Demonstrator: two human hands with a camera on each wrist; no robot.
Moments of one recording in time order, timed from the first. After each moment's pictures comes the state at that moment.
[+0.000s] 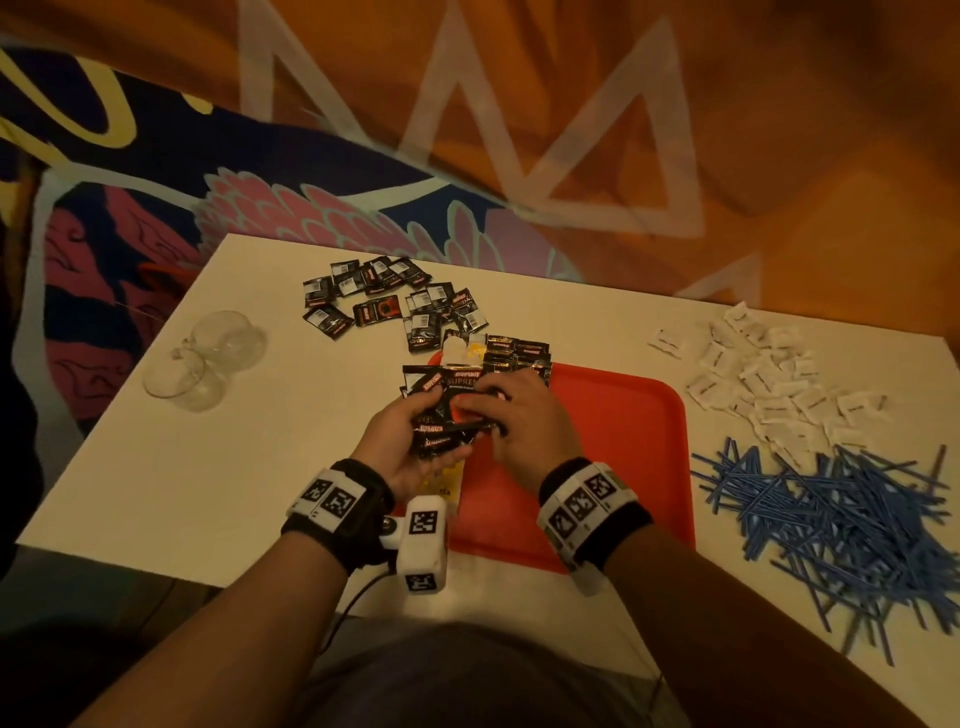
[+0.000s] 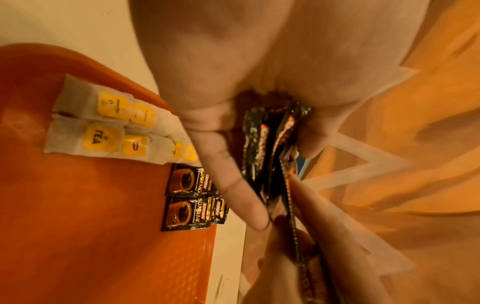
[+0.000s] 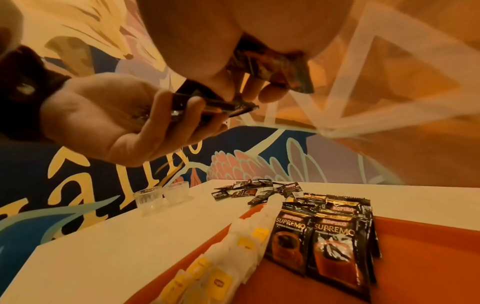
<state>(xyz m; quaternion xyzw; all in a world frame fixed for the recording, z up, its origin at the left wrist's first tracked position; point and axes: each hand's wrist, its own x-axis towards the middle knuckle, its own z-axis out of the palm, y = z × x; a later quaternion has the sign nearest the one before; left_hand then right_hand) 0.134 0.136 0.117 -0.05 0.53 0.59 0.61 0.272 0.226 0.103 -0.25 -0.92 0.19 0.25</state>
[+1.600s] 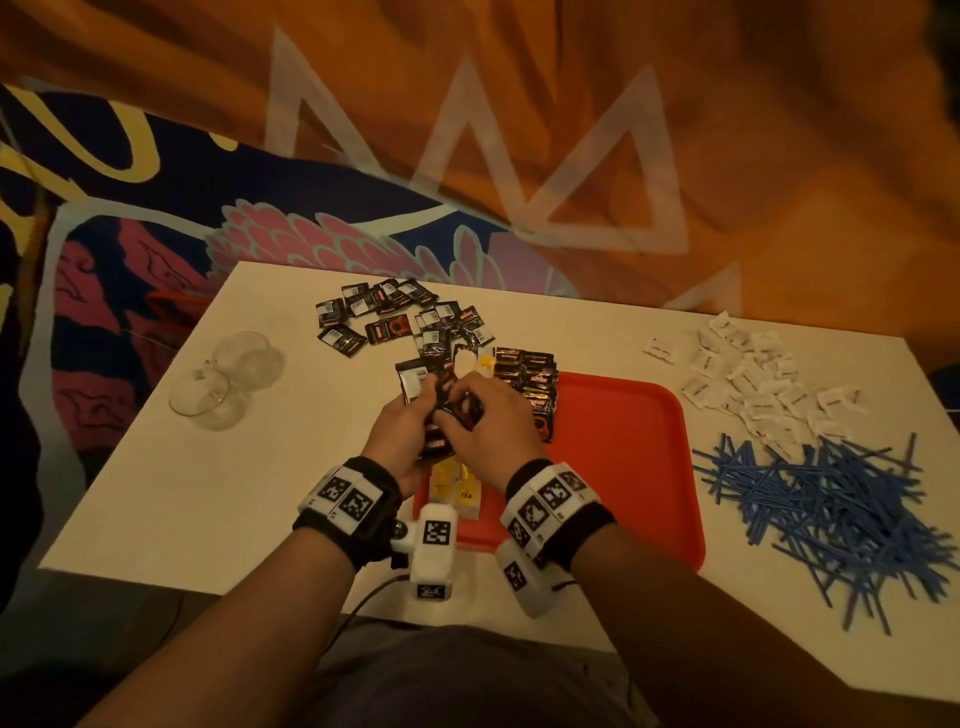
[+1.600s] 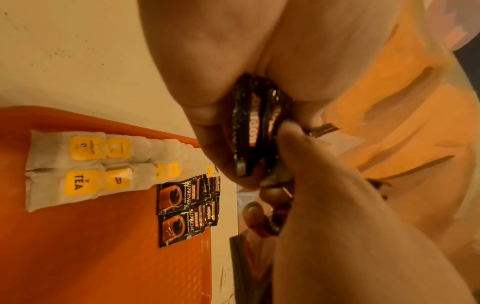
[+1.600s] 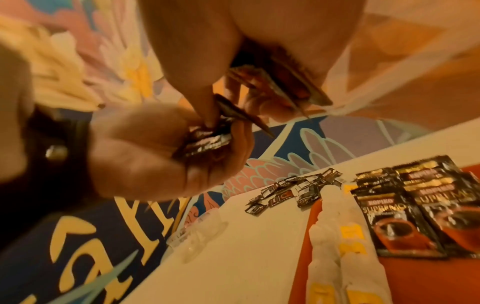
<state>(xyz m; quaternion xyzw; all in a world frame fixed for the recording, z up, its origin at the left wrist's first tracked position) 0.114 0.112 0.139 0.05 0.59 0.61 0.53 0.222 0.168 0.145 -0.41 -0.80 0.38 0.22</state>
